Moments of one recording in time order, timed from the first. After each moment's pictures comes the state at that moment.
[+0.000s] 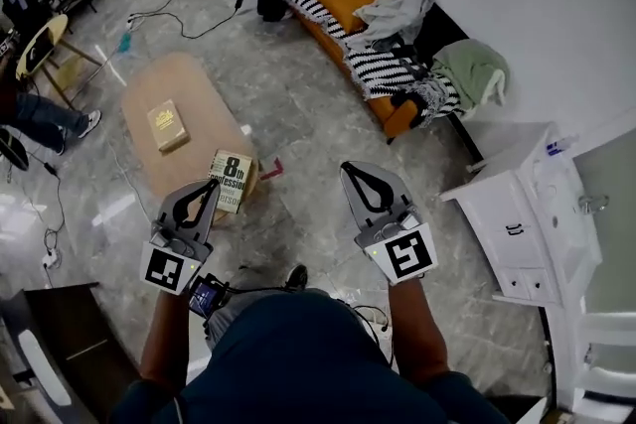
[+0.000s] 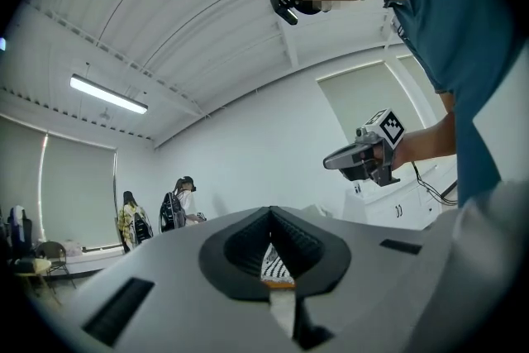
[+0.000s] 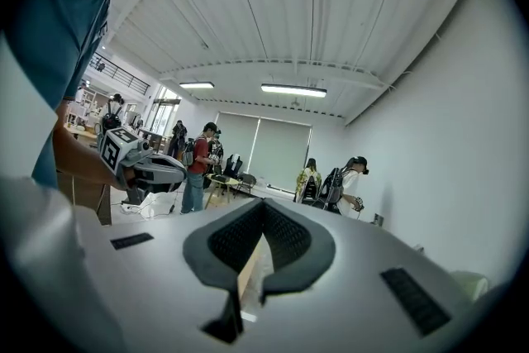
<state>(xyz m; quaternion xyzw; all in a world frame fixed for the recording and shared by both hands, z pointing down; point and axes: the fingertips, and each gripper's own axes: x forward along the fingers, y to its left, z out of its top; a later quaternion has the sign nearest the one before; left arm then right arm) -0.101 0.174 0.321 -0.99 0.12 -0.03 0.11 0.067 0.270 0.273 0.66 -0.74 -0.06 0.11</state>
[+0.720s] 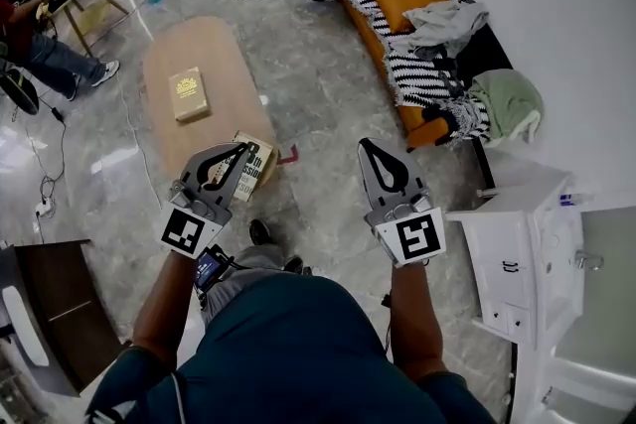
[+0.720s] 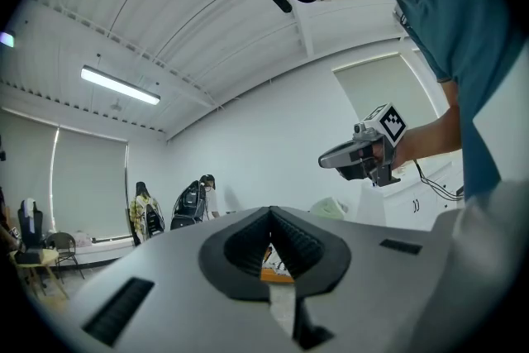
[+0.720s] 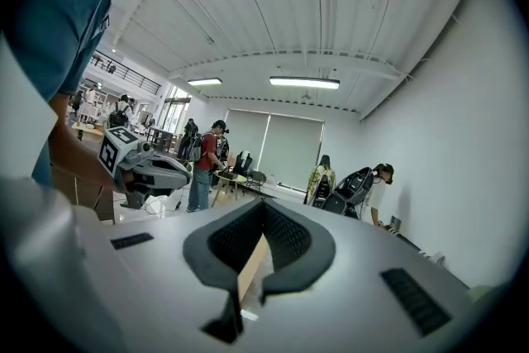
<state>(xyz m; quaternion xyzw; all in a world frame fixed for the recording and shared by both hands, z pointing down) -0.077 0.075 0.347 -0.98 0.17 -0.02 0.08 0.078 0.143 0.300 0.62 -0.77 -0.07 0.13</state>
